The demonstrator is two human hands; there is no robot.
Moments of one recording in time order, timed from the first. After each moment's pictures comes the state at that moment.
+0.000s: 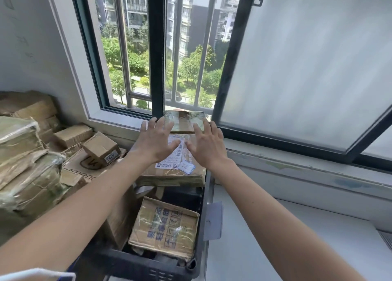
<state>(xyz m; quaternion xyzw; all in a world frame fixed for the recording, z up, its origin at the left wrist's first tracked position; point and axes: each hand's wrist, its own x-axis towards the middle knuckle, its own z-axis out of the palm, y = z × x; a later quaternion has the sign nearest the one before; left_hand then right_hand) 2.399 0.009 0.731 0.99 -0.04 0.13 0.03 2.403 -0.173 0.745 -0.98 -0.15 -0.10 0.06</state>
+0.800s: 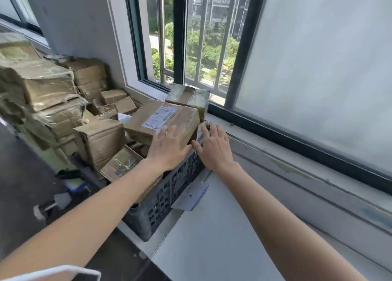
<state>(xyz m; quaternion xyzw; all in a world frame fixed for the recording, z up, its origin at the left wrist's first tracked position) 2.308 -0.187 0.692 0.98 0.14 0.10 0.06 2.391 -0.329 0.694 -0.94 -0.33 -0.07 0.10</state>
